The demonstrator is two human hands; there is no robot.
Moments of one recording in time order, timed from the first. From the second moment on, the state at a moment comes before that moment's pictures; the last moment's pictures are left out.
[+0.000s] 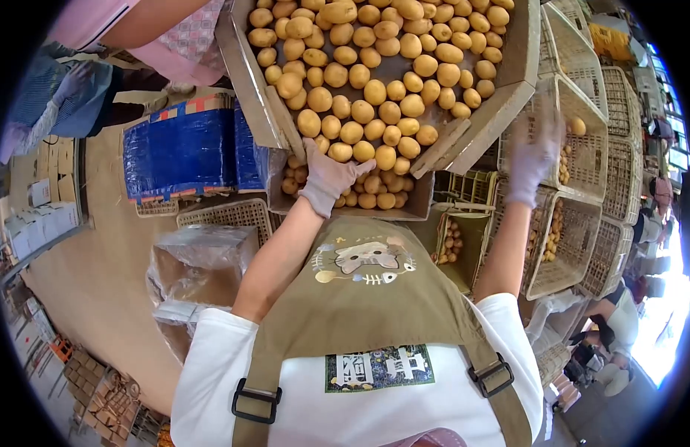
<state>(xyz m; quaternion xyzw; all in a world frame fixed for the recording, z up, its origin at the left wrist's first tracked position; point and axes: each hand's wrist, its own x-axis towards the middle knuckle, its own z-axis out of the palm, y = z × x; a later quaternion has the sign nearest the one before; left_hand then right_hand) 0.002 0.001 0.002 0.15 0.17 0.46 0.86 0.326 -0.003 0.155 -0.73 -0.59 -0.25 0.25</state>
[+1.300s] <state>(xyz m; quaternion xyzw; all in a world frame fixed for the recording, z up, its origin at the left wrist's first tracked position) -0.009 -0.017 -0.049 0.39 0.28 0.44 0.76 0.075 0.034 0.072 -0.61 -0.74 0.27 0.06</state>
